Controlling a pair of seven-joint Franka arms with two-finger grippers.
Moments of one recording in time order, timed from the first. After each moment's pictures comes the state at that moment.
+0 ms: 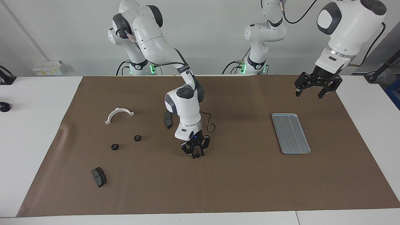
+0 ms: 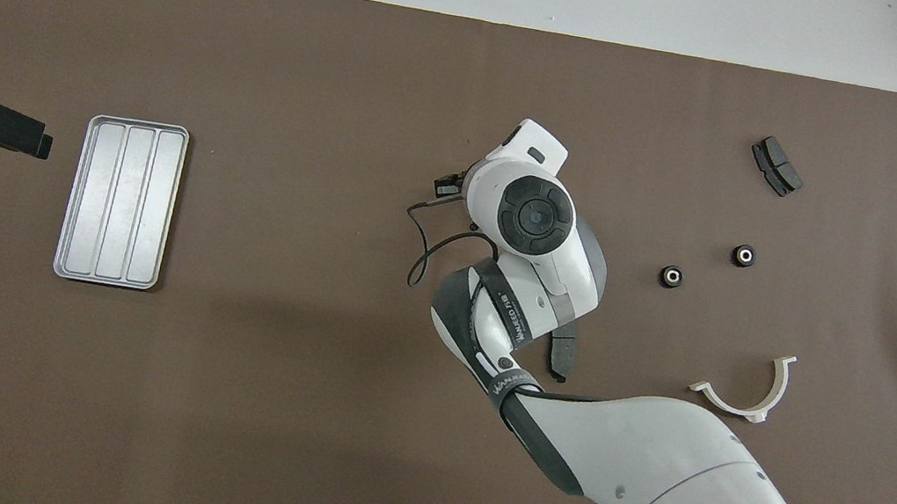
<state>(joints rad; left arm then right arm) -0.03 -0.02 -0.01 -1.63 -0.05 1.66 0.12 0.49 0.67 0.00 -1.59 -0.12 2.64 0.32</state>
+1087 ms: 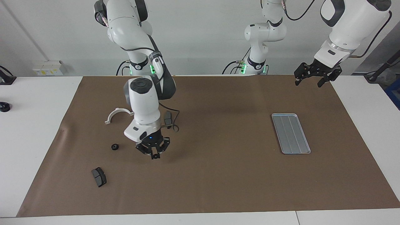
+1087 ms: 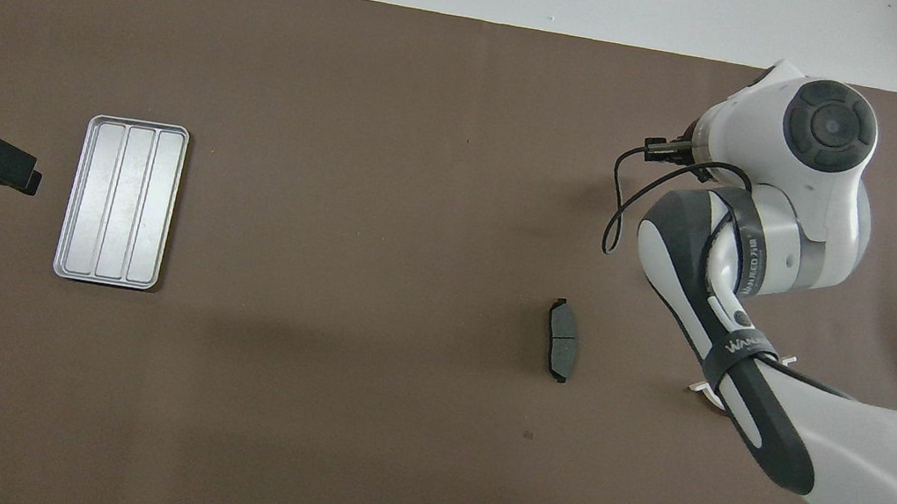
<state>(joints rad) -0.03 -0.03 -0.01 -1.63 -0.03 1.55 0.12 0.15 0.48 -0.01 -1.61 -0.12 2.31 0.10</state>
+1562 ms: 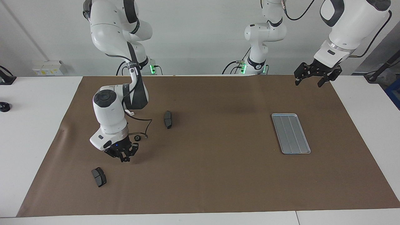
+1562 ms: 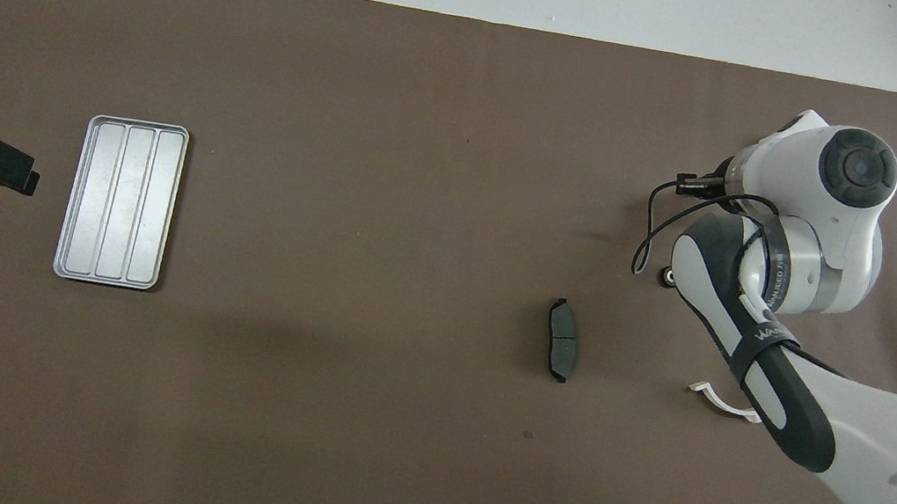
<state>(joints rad) -0.03 -0.03 -0.01 -1.63 -0.02 1.55 0.12 0.09 0.51 -0.01 -1.73 -0.06 2.44 0.06</state>
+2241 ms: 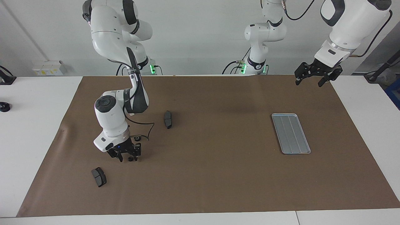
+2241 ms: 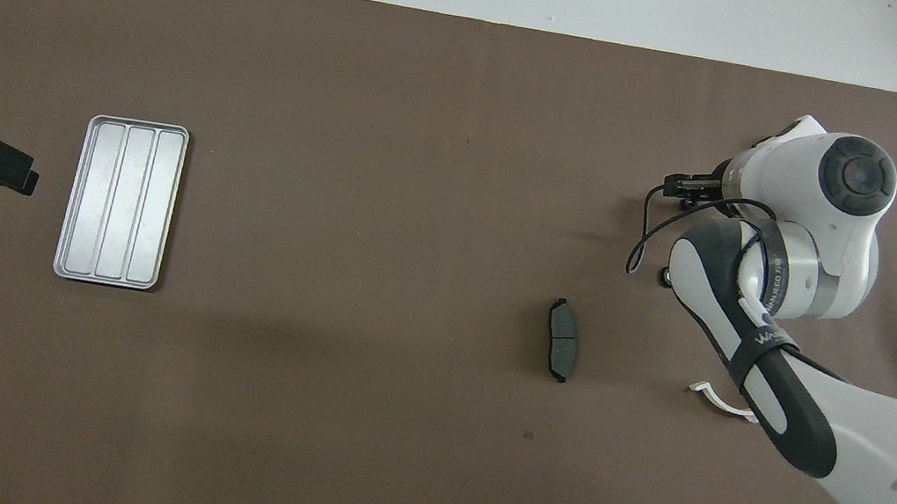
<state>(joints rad) -0.03 -0.03 -0.01 -1.63 -0.02 1.55 0.12 0.08 0.47 -0.01 -1.75 -0.05 2.44 0.07</state>
